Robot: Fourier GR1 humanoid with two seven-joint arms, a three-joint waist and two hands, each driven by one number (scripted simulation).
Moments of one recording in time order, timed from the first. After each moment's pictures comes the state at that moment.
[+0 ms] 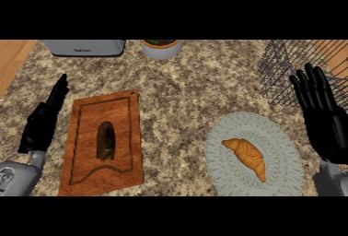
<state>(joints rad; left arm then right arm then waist) -0.20 0.56 -0.26 -1.42 0.15 0.33 0.03 -0.12 -0.32 0.00 -1.66 -0.30 0.05 -0.22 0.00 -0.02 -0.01</state>
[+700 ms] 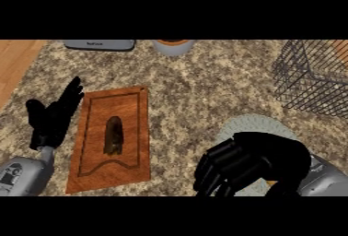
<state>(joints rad) -0.23 0.48 -0.23 -1.38 0.31 0.24 0.12 -0.38 -0.45 0.44 -1.82 -0.13 0.65 -0.45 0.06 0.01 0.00</state>
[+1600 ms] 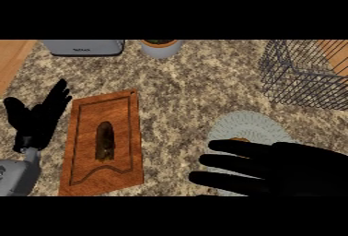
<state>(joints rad) -0.20 0.51 -0.13 -1.35 0.36 0.17 0.13 -0.51 -0.68 0.40 -2.19 0.31 0.70 -0.12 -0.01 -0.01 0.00</state>
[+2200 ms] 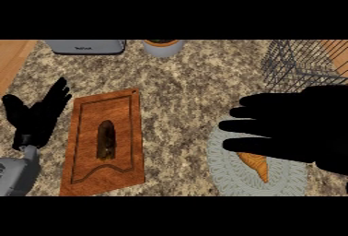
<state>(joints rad) -0.21 0.49 -0.11 -1.34 0.34 0.14 0.14 -0.77 -0.80 0.28 -2.00 0.10 1.02 -0.01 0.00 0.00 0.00</state>
